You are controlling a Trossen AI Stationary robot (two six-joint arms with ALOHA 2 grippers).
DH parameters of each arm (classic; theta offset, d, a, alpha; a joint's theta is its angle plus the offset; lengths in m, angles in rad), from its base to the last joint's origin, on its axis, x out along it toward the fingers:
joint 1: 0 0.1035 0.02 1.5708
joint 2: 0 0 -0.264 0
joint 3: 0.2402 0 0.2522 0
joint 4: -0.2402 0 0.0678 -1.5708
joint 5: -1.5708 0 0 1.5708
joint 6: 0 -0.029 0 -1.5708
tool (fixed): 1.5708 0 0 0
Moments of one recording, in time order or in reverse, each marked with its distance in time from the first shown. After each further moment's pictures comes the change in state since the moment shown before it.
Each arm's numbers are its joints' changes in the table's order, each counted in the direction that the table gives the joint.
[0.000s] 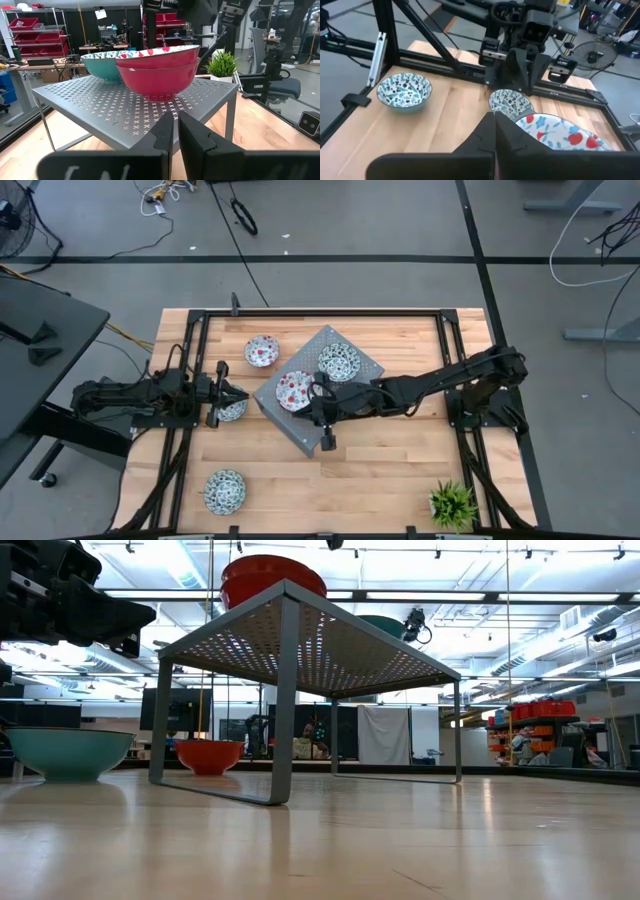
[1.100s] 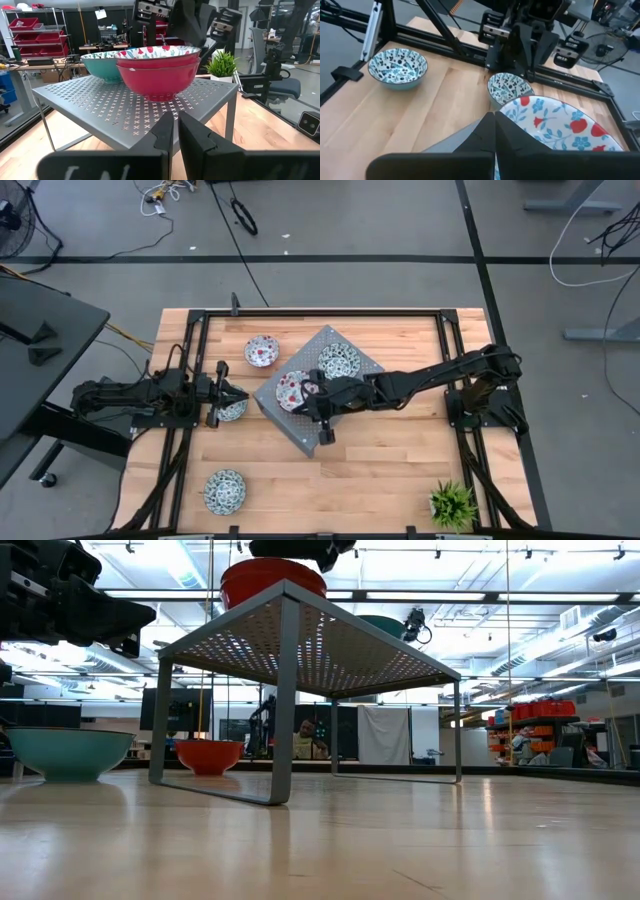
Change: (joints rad) left arm 0.000 0.000 0.000 0.000 0.000 0.000; right arm -0.047 -0.039 0.000 -0.040 0.077 0.065
